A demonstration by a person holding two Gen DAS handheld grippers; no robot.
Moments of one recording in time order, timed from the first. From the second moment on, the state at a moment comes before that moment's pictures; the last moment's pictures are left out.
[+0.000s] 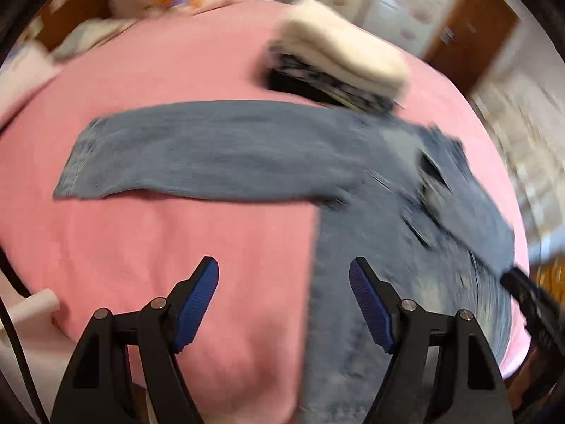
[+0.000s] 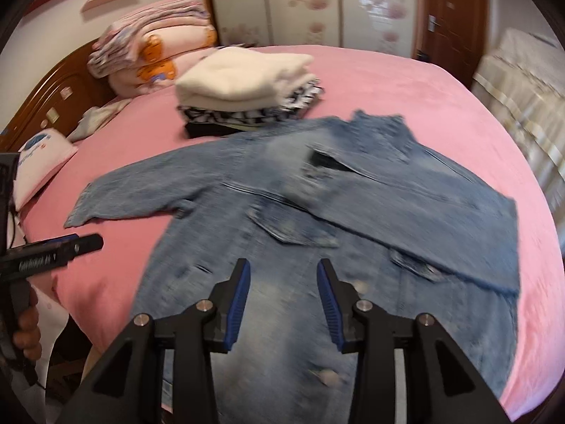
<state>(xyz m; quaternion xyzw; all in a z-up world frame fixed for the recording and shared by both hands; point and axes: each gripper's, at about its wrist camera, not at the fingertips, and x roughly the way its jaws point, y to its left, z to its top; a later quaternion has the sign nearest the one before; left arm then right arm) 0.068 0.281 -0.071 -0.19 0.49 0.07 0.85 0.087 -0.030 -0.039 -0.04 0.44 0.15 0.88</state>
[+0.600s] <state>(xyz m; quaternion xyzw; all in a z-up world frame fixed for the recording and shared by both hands) 0.087 0.495 -0.184 -0.46 0.36 0.25 0.77 0.138 0.065 -0.085 -0.07 0.48 0.19 0.86</state>
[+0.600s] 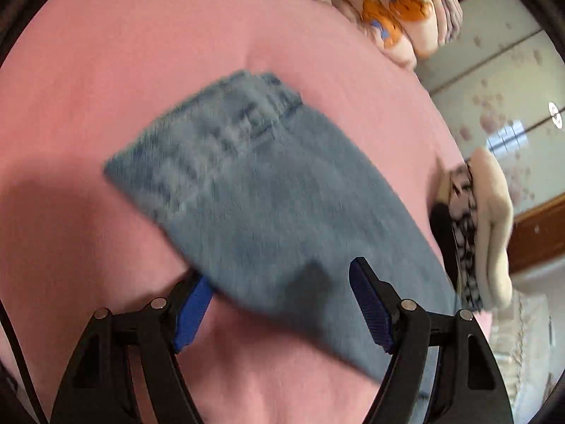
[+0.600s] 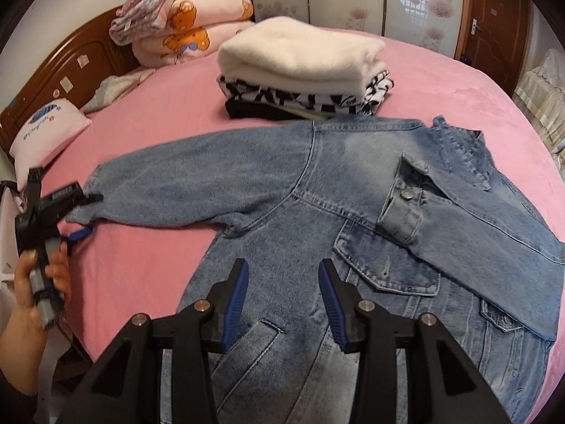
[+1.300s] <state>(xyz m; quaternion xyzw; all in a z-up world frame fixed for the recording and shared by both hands) 0.191 0.215 -0.012 -0.13 0.32 0.01 0.94 0.141 -0.034 -0.089 0.02 0.48 0.11 0.87</state>
